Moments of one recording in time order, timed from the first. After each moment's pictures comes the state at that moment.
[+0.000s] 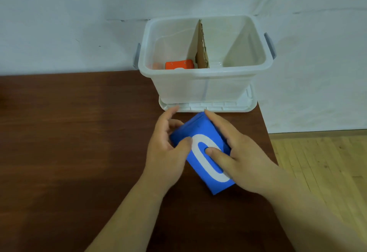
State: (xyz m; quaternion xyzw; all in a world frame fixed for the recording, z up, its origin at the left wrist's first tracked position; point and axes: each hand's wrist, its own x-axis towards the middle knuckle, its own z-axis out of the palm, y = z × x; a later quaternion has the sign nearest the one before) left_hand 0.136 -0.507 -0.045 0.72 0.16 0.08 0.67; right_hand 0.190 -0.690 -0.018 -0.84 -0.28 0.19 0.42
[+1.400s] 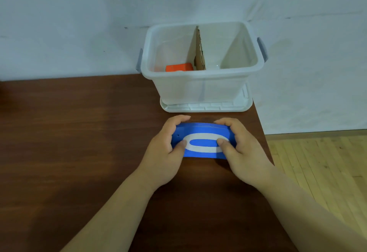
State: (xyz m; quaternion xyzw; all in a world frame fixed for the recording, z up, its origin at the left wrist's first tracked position) left_hand 0.127 -0.486 -0.038 0.85 0.05 0.04 0.52; right_hand 0.185 -0.699 -0.031 -0.86 -0.19 0.11 0.47
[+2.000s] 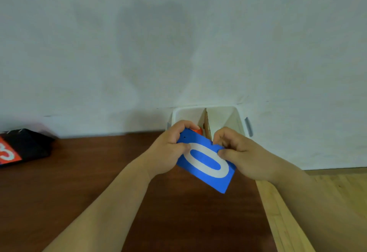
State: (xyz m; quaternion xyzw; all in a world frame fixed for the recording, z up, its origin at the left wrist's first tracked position) left_hand 0.189 -0.430 0.187 0.82 0.01 -0.08 0.57; right_hand 0.239 -0.664 0.195 -0.79 -0.25 0.27 0.49
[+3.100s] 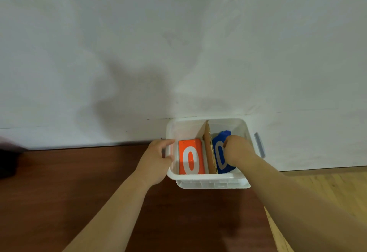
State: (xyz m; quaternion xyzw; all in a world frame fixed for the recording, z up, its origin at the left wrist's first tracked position) left_hand 0.285 -0.373 0.075 0.87 0.18 -0.09 0.45; right_hand 0.396 -0.606 0.076 -0.96 -0.10 0.26 -0.03
